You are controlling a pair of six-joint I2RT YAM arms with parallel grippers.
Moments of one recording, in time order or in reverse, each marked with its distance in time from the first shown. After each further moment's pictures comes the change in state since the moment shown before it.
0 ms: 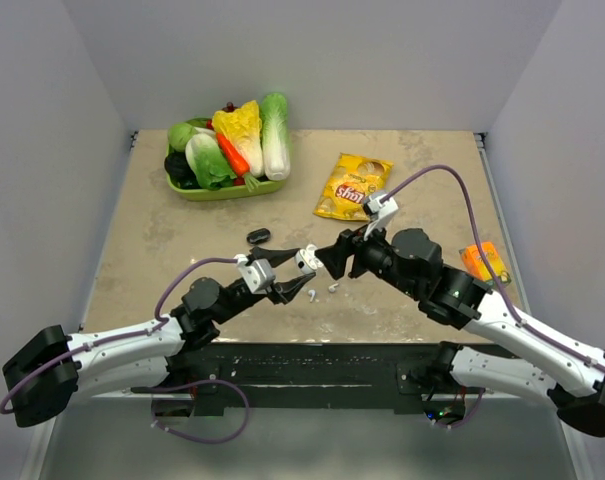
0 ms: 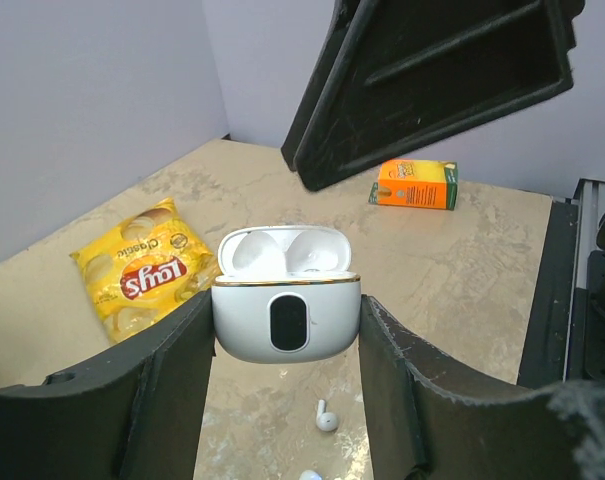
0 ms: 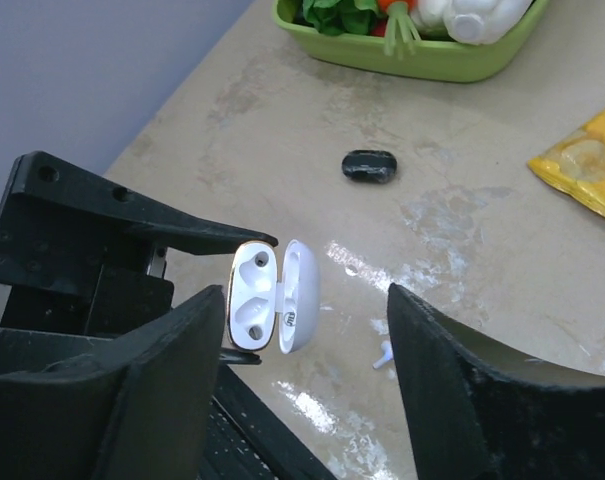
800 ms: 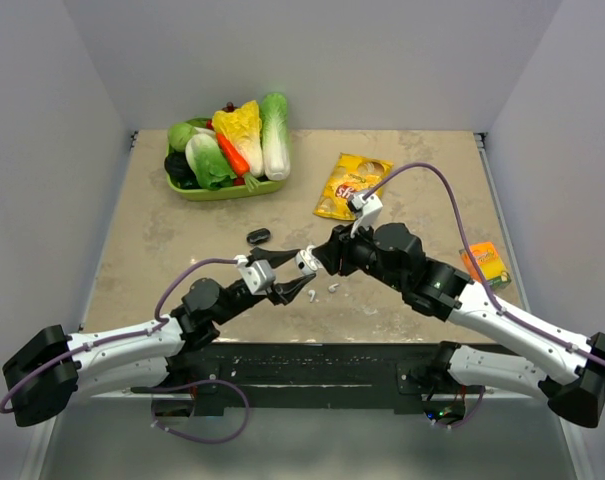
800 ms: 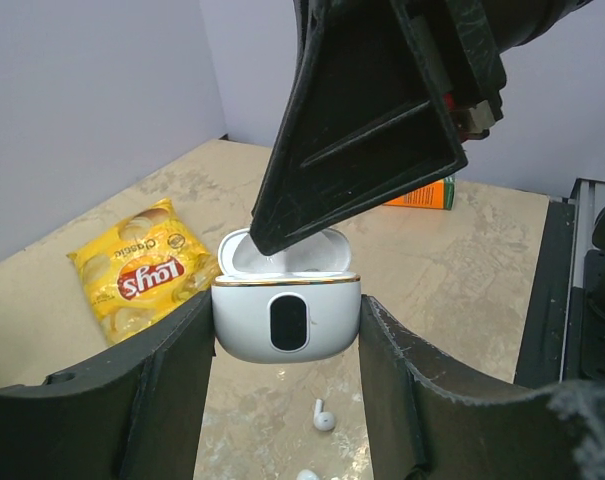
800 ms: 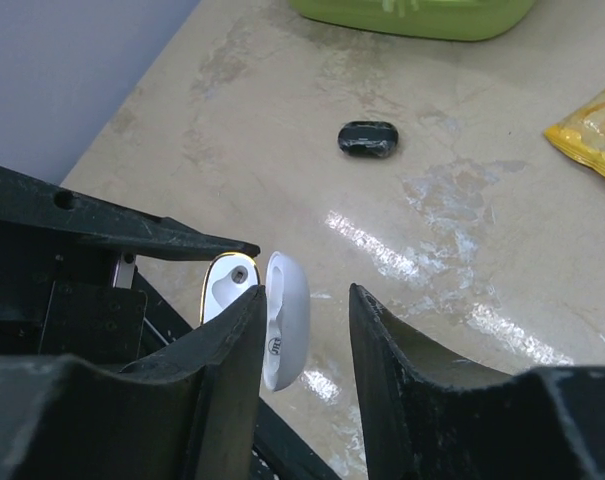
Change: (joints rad) left arm -0.004 0.001 -0.003 0.003 -0.003 0.000; right arm -0.013 0.111 0.002 0.029 -0.037 0.026
